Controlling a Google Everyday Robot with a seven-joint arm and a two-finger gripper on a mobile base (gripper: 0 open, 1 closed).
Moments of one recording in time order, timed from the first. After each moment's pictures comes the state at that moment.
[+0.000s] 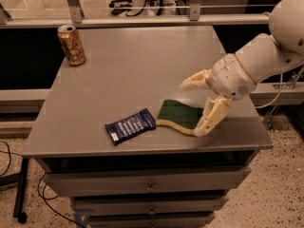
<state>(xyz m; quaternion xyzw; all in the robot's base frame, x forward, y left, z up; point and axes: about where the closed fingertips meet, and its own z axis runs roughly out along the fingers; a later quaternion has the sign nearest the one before) 0.485 -0.106 0.854 -0.70 0.61 0.24 0.27</state>
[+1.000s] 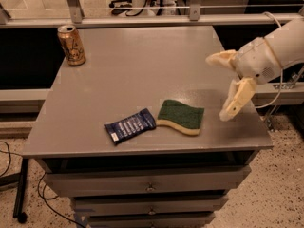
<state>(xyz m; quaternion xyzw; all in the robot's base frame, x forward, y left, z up) 0.521 -0.157 0.880 -0.64 0.66 0.24 0.31</state>
